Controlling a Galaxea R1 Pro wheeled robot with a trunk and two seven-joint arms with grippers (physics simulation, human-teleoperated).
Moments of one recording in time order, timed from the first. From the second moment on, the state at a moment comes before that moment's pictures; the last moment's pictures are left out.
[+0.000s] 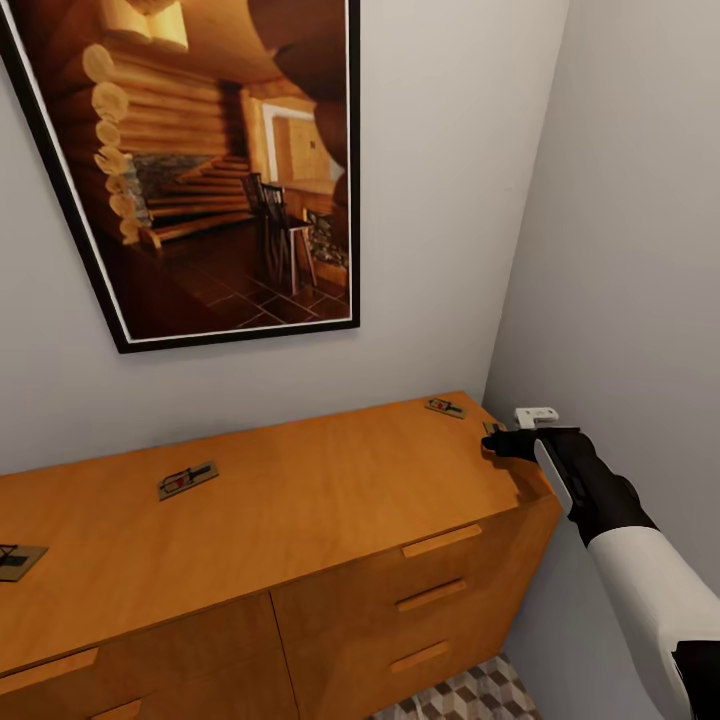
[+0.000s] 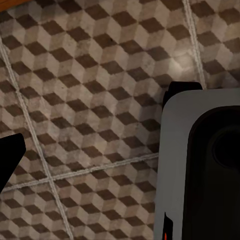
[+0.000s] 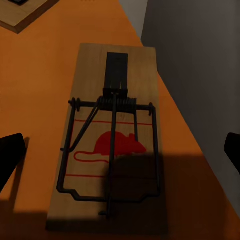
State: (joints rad) left arm -0.09 0.20 0.05 0.08 0.01 -0.34 -0.10; right arm -0.89 -0.20 0.06 -0.89 -0.09 0.74 0.07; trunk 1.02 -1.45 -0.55
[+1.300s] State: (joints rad) left arm -0.09 0.20 0.05 0.08 0.01 -0.34 -0.10; right arm -0.89 -0.19 0.06 -0.89 -0.08 0.73 0.13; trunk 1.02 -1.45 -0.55
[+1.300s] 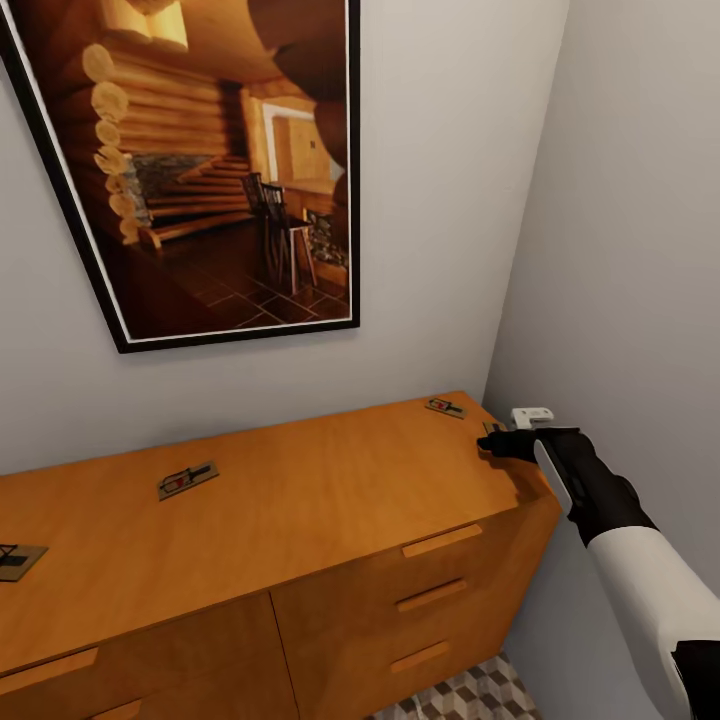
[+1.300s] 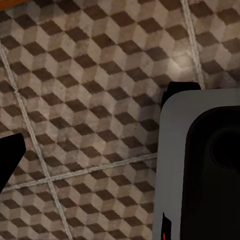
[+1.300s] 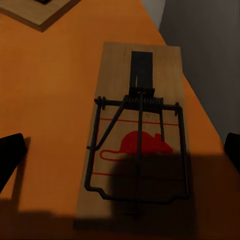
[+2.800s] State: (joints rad) left arm -0.09 0.20 0.05 0.08 0.01 -0.34 -0.10; right arm -0.89 -0.20 0.06 -0.89 -0.09 0.73 0.14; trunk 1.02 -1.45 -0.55
